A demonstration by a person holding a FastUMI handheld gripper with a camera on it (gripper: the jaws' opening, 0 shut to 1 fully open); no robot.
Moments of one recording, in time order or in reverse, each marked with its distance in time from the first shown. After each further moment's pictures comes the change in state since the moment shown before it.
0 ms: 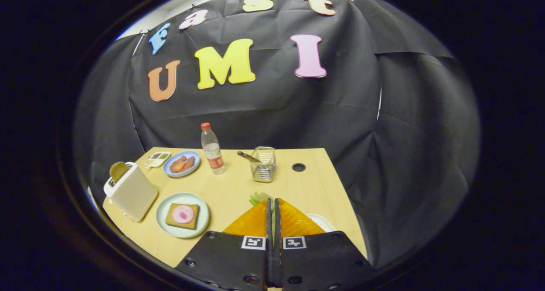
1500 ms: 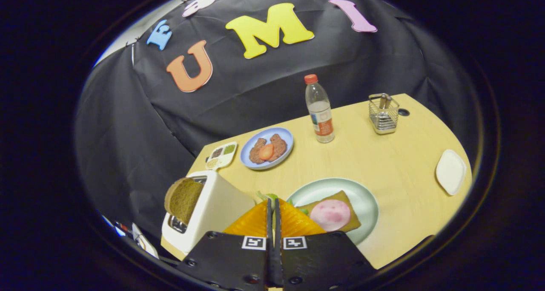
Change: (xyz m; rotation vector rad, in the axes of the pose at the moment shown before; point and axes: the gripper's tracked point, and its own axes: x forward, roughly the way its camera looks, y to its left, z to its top) arm 0.067 0.313 -0.069 0.222 0.216 0.220
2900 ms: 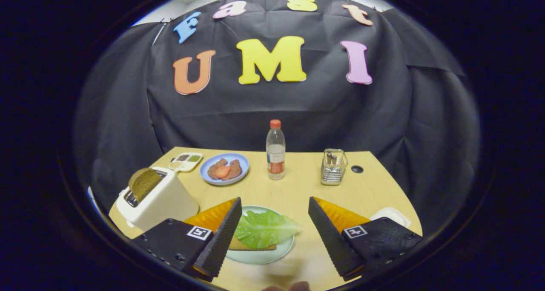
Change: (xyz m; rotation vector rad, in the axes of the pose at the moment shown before) arm -0.087 -0.067 0.062 -0.288 -0.271 -0.185
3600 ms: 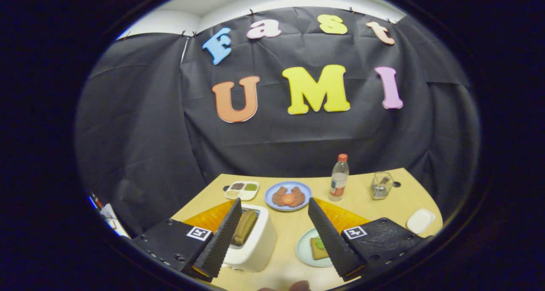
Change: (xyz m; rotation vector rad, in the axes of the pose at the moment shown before) arm -0.059 0.219 0.041 0.061 -0.062 0.194
